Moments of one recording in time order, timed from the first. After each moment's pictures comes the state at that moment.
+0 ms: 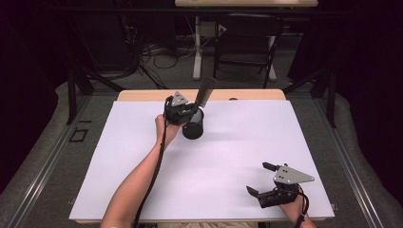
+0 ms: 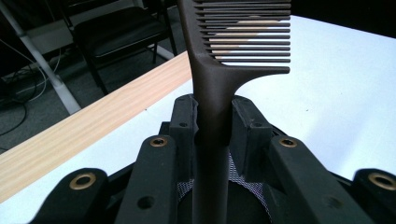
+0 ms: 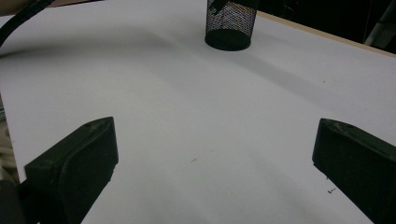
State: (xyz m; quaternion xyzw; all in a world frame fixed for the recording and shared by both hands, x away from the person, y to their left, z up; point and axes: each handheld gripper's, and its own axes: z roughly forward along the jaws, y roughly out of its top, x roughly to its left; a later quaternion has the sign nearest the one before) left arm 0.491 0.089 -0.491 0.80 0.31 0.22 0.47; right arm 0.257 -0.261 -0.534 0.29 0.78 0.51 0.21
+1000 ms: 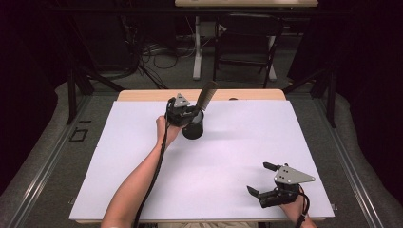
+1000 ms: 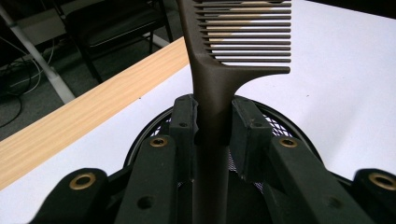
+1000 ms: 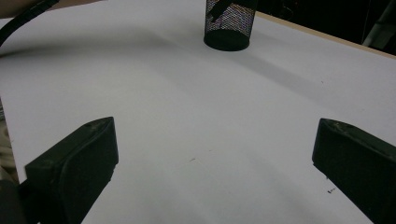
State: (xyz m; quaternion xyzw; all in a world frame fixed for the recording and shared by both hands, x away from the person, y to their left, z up) left arm 0.493 0.085 -0.498 0.81 0.30 0.21 0.45; right arm 0.256 -0.262 -0.533 0.29 0.78 0.51 0.21
